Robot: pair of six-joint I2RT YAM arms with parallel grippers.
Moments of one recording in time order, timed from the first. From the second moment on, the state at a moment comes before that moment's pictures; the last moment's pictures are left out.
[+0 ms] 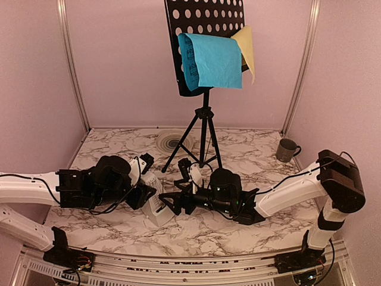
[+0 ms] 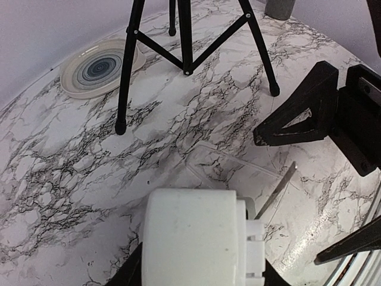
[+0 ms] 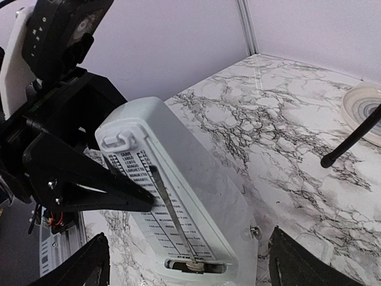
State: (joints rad) left arm -1.06 1.16 0.75 -0.26 -0.30 -0.22; right arm 1.14 1.71 0.79 0.72 0.00 0.32
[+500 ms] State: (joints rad) left arm -1.09 1.11 0.76 -0.31 -0.48 -0.18; right arm 1.13 1.80 0.79 0.85 -0.10 0.27
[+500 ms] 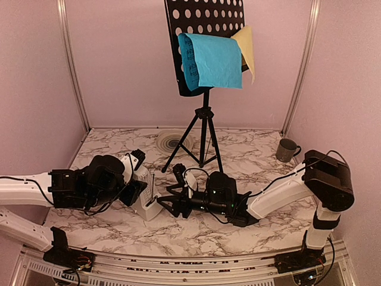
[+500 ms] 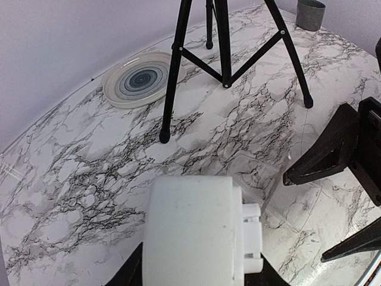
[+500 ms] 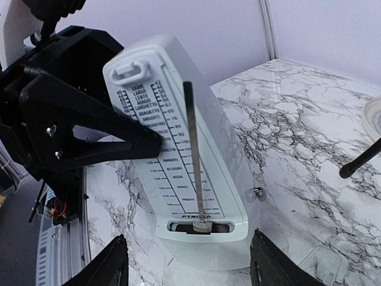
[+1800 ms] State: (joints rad) left arm -1.06 1.03 0.61 -0.24 -0.43 -0.29; right arm 1.13 2.01 1.06 0.78 -0.15 0.25
